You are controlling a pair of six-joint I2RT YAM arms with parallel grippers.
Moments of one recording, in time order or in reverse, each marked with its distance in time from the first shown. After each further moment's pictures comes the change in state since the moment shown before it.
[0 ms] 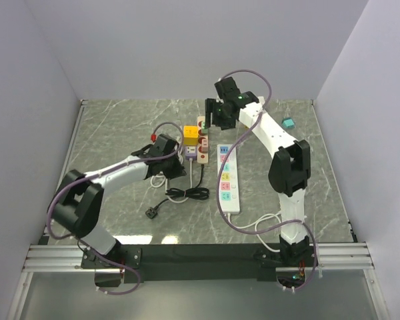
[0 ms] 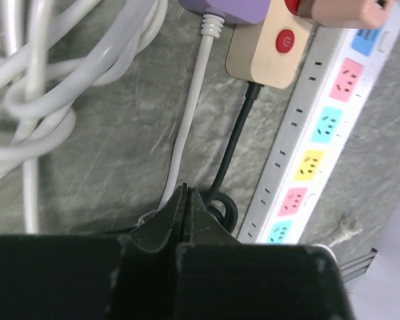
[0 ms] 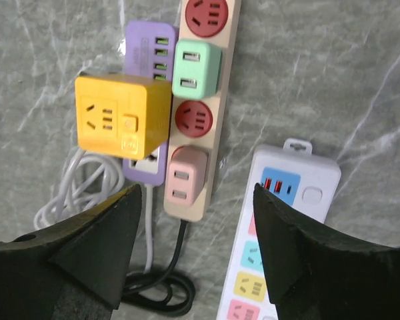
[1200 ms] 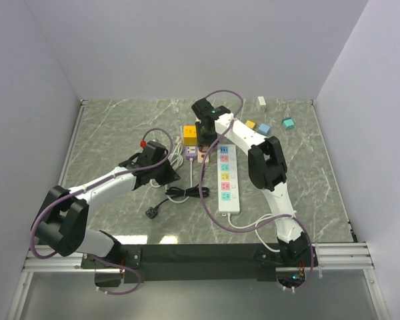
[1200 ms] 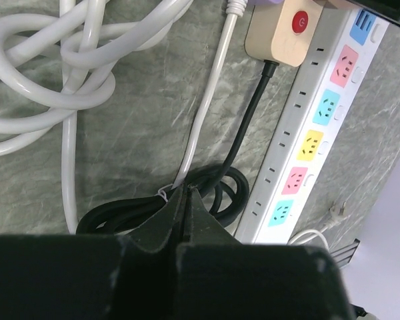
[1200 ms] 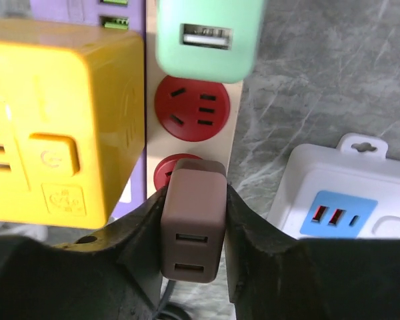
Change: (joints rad) left arm 0.034 -0.190 -0.174 0.045 0.030 -0.037; right arm 0.117 0.253 0.075 -0.063 0.119 0.003
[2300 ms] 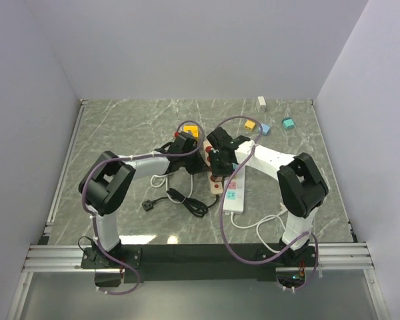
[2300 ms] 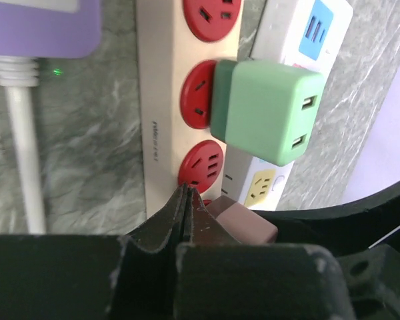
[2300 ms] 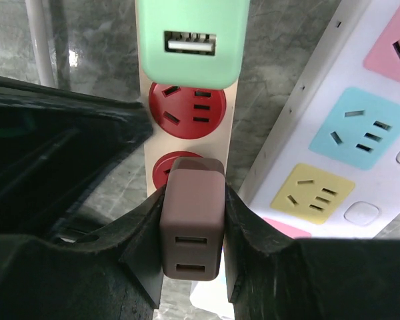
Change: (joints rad) left arm -0.106 0.466 0.310 0.233 0.113 -0.032; right arm 0.063 -0.529 -0.817 0.246 -0.080 0.028
